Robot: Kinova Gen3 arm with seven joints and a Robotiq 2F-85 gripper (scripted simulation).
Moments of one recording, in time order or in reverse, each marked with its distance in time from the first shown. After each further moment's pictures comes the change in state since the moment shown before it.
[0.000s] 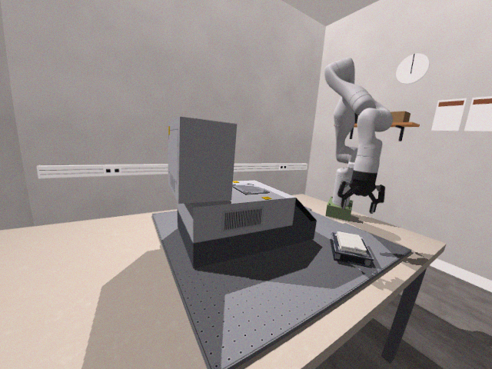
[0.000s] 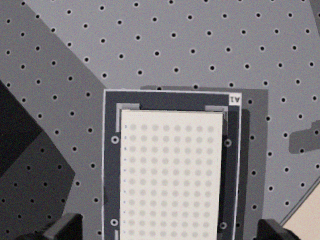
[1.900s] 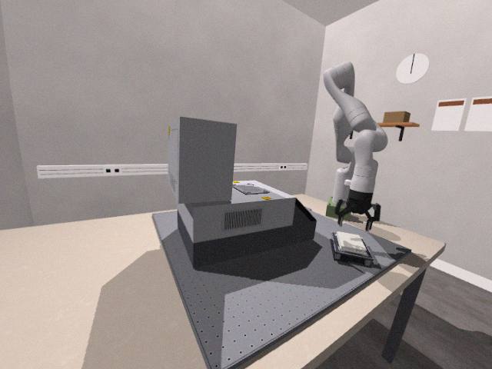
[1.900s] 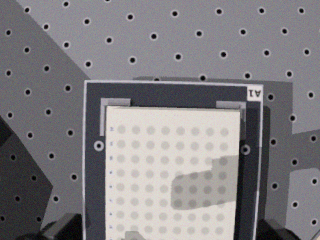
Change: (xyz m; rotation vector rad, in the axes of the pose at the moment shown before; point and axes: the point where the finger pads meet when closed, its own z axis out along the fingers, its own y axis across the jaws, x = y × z) arm 0.000 0.000 0.068 0.001 -0.001 0.001
